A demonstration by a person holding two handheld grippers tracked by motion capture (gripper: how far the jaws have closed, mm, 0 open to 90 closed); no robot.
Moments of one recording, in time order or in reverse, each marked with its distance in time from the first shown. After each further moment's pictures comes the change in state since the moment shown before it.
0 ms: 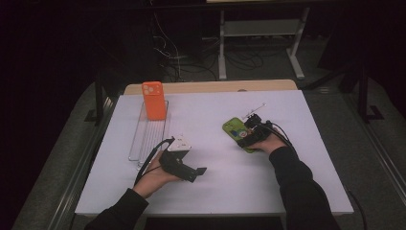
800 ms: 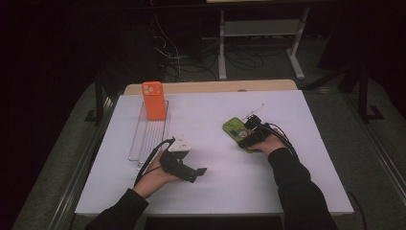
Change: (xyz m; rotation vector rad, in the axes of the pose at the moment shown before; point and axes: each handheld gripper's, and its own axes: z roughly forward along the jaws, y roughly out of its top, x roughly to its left) left arm -0.001 0.000 0.000 0.007 -0.003 0.000; right arm 0.000 -0.002 0.002 0.024 0.009 0.012
